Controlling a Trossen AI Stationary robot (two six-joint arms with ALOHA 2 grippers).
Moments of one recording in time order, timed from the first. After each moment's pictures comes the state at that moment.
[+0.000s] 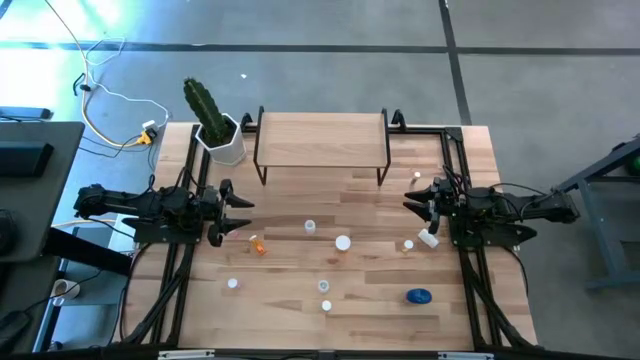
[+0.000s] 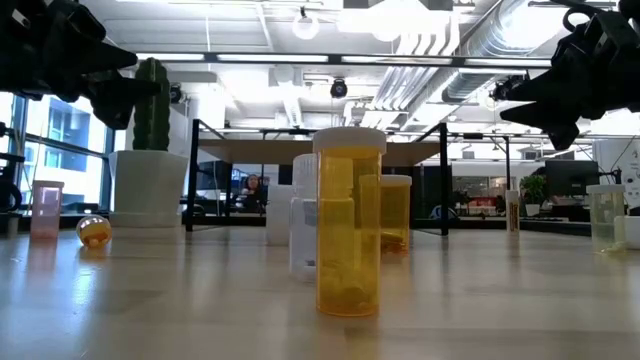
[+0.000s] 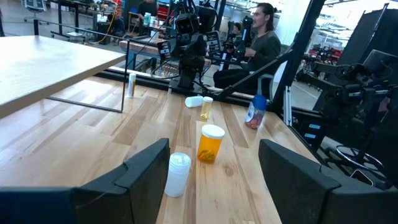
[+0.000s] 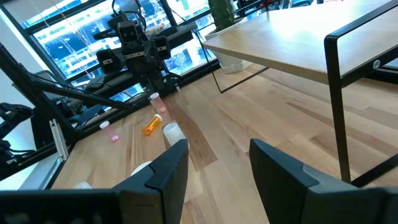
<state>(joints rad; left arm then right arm) -0.01 0.05 0.03 -0.02 -0.10 -0.22 0.11 0.01 0.08 -0.20 0.33 0.44</state>
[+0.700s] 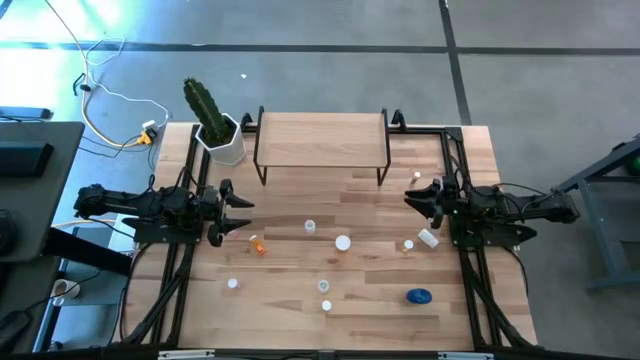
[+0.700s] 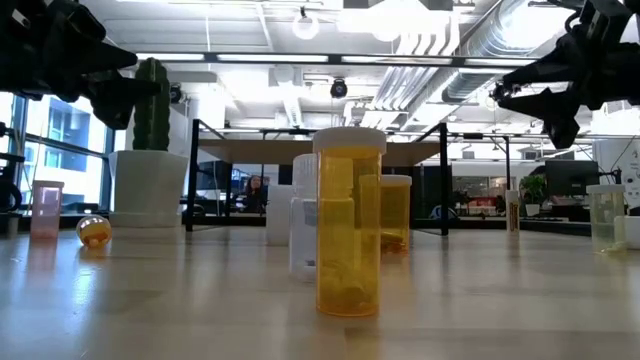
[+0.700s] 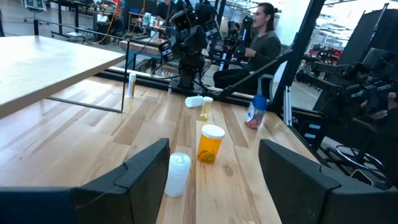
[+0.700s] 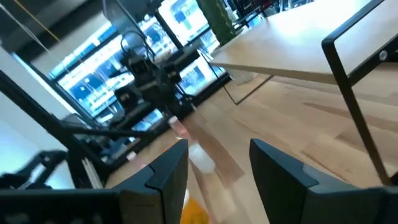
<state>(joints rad) -0.01 0.05 0.03 -0.02 -0.10 -0.22 0.11 0.01 0.08 -0.11 0.34 0.63</state>
